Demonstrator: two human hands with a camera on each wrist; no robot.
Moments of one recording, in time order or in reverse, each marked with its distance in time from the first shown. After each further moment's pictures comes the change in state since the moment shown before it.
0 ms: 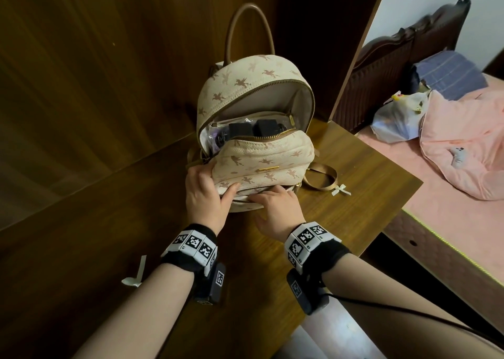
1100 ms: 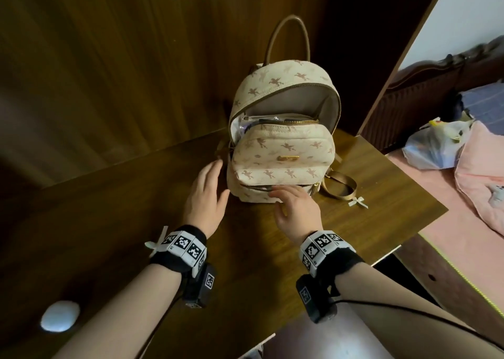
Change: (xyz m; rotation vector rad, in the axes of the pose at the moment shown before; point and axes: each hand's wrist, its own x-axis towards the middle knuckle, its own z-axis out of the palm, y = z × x) left_hand -0.031 0.001 -0.055 0.160 -0.263 -0.230; right_hand -0.023 0.007 0.007 0.126 0.371 -0.203
